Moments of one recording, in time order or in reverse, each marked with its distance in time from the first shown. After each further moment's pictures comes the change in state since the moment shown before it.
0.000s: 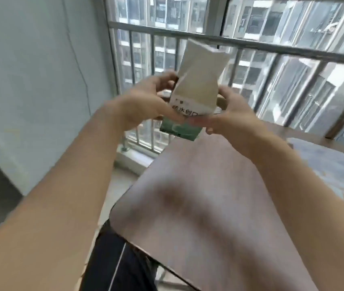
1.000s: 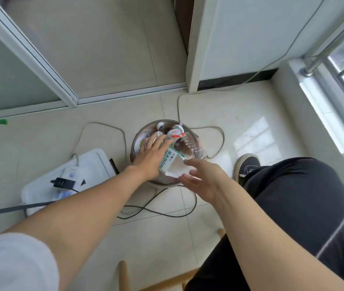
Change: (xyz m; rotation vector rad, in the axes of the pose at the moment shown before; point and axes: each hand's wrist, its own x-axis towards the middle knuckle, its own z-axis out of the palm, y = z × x) left_hand -0.437 -0.445 -0.073 0.804 0.233 -0.948; right_hand -0.184 0.195 0.451 0.189 -0.576 1.285
